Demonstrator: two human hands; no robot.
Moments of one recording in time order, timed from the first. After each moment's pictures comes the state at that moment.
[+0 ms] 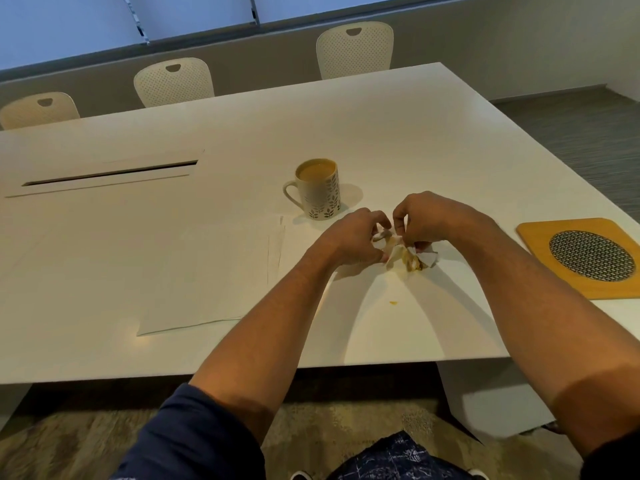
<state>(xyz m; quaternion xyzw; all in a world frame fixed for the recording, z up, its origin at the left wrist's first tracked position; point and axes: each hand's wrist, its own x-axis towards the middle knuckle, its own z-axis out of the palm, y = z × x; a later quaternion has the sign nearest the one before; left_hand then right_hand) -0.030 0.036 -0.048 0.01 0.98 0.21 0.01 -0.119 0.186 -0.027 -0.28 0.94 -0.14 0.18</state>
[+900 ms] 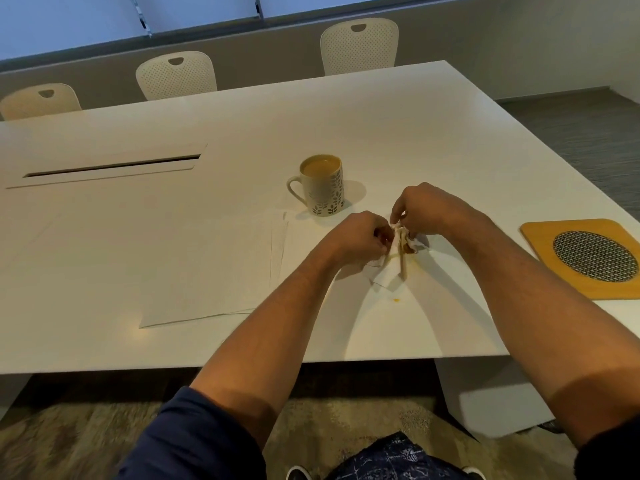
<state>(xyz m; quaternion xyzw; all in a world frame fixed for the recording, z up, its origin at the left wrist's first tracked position) -0.025 0.042 -0.049 -0.01 0.96 0.27 0.03 -0.127 0.170 -0.035 -0.30 0.94 -0.10 0.10</state>
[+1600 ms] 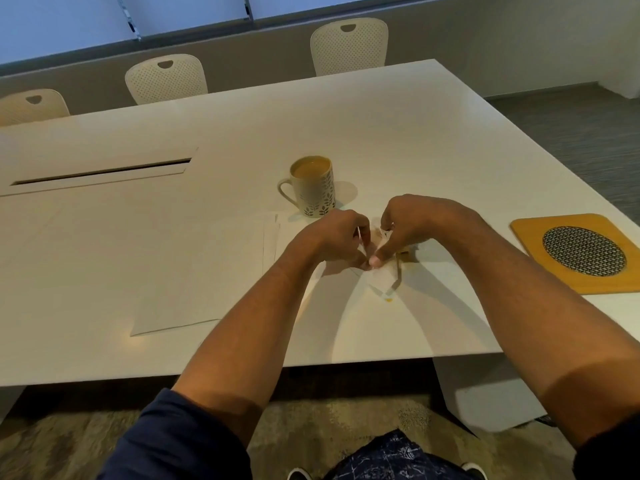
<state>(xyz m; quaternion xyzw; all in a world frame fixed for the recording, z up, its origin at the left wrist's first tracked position) -0.030 0.017 -0.044 0.00 0.98 0.19 0.08 -0.109 0.173 -0.021 -0.33 0.92 -0.04 0.21</state>
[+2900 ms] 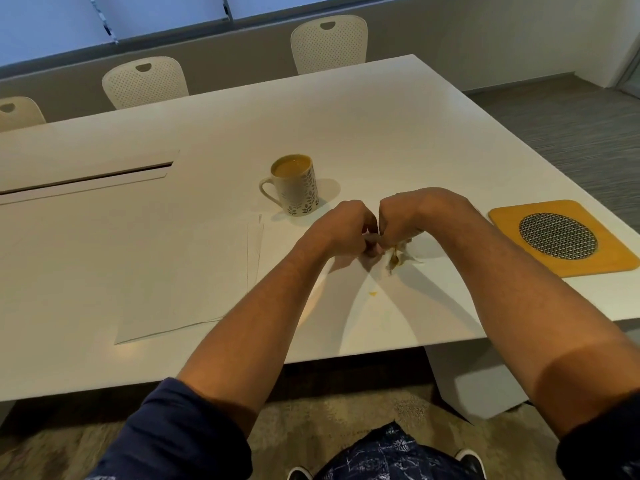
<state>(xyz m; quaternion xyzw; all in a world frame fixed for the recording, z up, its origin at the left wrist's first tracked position) -0.043 0.057 -0.041 0.04 0.99 0.15 0.03 -0.106 0.188 -0.014 -0.32 0.92 0.02 0.23</state>
